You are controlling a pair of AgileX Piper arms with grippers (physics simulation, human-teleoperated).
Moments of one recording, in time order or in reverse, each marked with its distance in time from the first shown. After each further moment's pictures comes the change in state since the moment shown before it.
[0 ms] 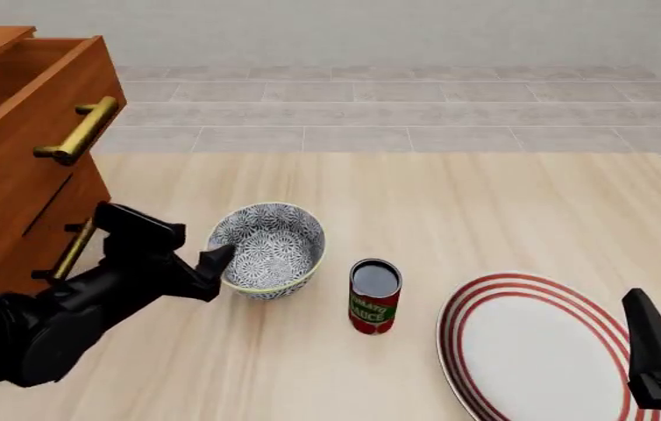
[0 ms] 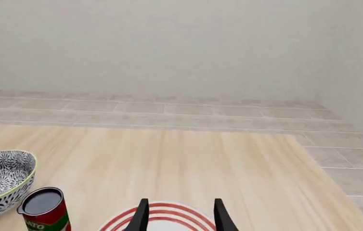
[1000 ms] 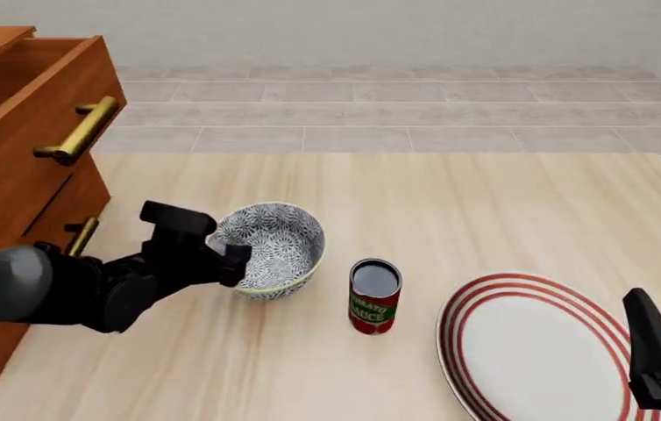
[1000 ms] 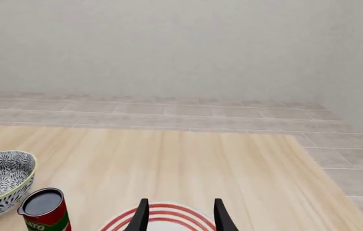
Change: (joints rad) left arm 0.036 0.325 -0.191 0.035 -0.121; right arm 0.000 -0.004 -0.001 0.001 0.002
